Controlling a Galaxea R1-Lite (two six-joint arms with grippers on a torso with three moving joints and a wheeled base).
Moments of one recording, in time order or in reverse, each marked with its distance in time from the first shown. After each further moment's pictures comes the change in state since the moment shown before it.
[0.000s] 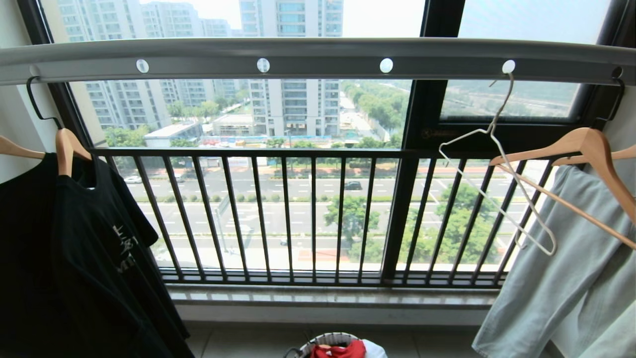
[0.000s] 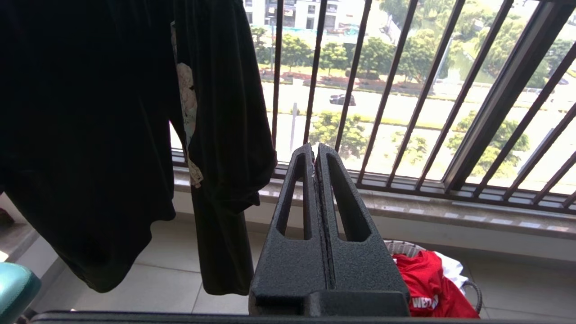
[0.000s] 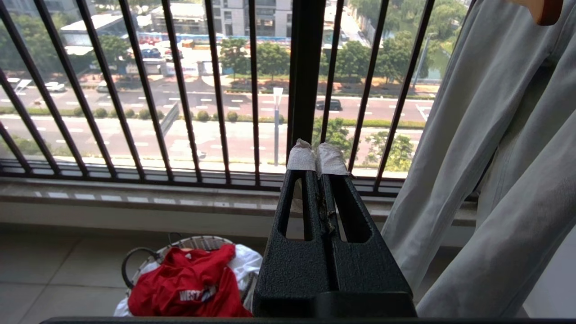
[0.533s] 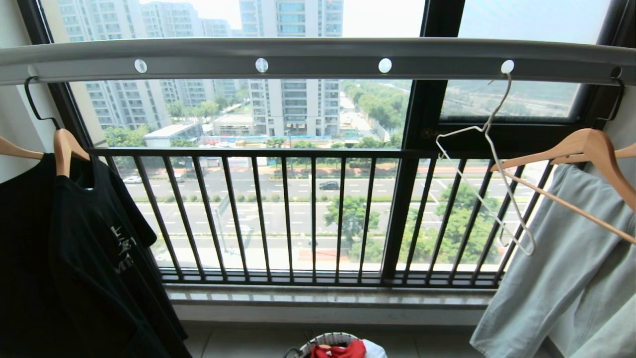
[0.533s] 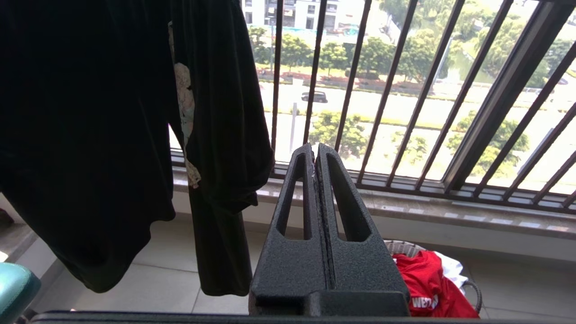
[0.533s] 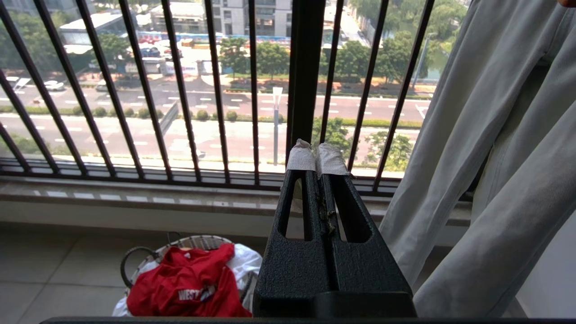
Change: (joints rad) left arm 0.000 0.000 0.000 0.000 -0.001 0.000; right arm 0.000 0.000 -0.002 0.002 0.000 -0.002
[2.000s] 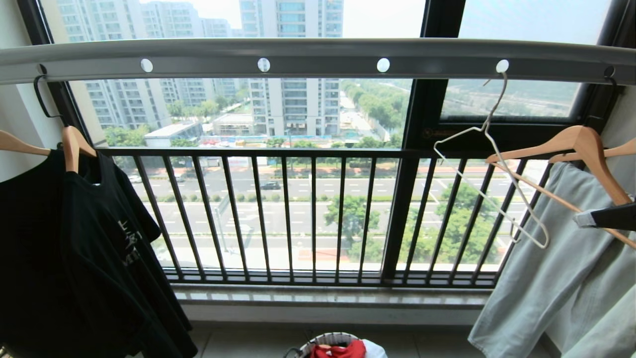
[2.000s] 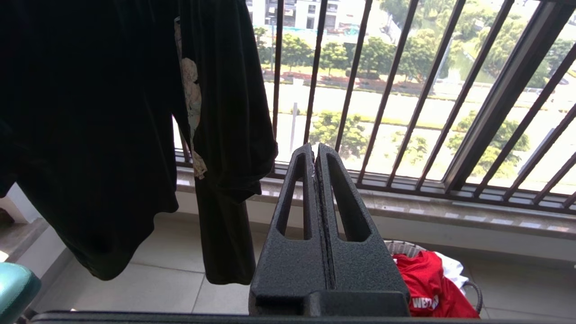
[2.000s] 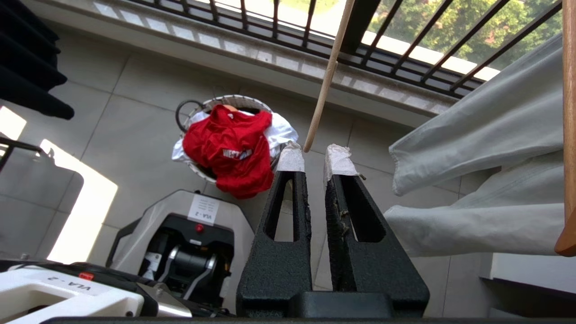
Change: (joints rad) left arm 0.000 0.000 0.000 0.000 0.001 0.000; right arm 0.238 1.234 -1.338 0.756 -0.024 0.001
